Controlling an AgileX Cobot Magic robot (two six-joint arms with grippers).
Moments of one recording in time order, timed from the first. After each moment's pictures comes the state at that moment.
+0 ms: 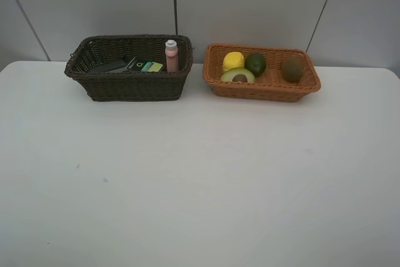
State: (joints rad) left arm -0.08 -0.01 -0.51 0.02 1.06 -0.04; right arm 0.03 0.02 -0.62 -0.14 1.18 0.16
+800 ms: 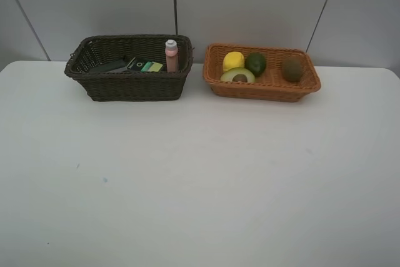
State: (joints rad) left arm -0.08 -0.01 -0.51 0.02 1.06 -0.04; right arm 0.03 0.00 -0.52 -0.15 1.09 0.13
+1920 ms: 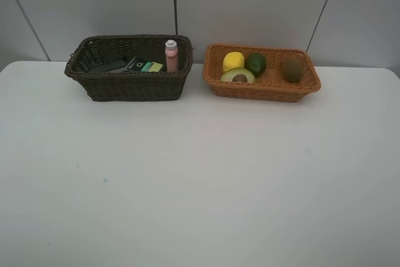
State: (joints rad) left arm -0.08 -0.01 -0.51 0.02 1.06 -0.04; right arm 0.03 0.00 -0.51 -0.15 1.07 0.11
